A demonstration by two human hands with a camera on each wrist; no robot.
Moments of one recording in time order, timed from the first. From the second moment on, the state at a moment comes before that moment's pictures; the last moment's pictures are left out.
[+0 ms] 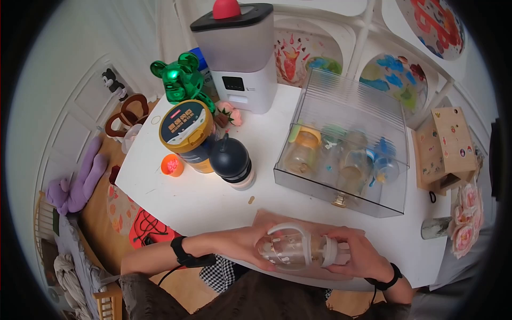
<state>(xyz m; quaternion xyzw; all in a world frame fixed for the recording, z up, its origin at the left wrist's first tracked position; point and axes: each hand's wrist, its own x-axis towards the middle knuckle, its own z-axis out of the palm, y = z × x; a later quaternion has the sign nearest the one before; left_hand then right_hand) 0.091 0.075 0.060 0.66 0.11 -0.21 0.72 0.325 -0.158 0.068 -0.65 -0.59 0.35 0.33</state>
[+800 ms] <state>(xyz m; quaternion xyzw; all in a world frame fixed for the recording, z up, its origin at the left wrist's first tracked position) 0.016 0.115 0.077 0.73 0.27 -0.21 0.60 0.322 -0.178 0.063 -0.77 -0.50 0.36 0.17</state>
